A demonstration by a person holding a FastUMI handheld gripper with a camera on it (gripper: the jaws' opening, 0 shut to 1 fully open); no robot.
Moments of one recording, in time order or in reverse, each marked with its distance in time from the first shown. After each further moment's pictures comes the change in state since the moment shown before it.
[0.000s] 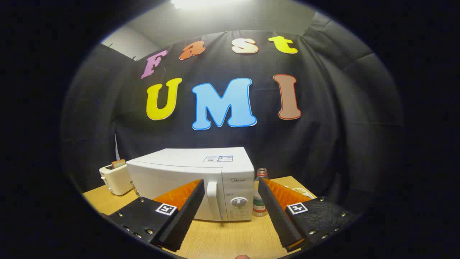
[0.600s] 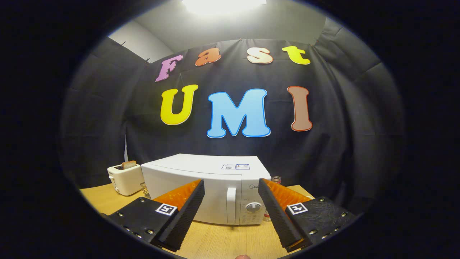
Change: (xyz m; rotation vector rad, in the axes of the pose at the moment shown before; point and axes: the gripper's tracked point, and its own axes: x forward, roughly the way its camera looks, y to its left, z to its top) arm -0.021 0.038 0.016 -0.049 -0.072 0.056
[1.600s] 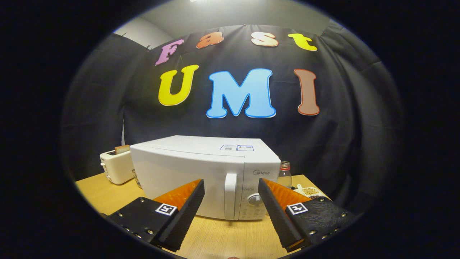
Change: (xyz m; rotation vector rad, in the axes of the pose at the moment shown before) arm 0.057 0.000 -0.068 -0.023 0.149 0.024
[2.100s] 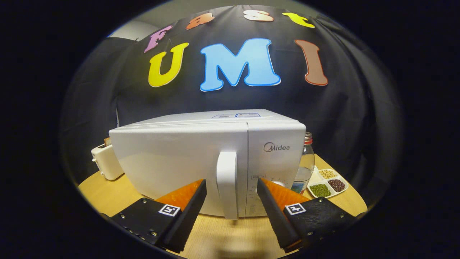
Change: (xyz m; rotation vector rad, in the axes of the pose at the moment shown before) arm 0.067 -0.001 -0.059 0.077 0.159 0.016
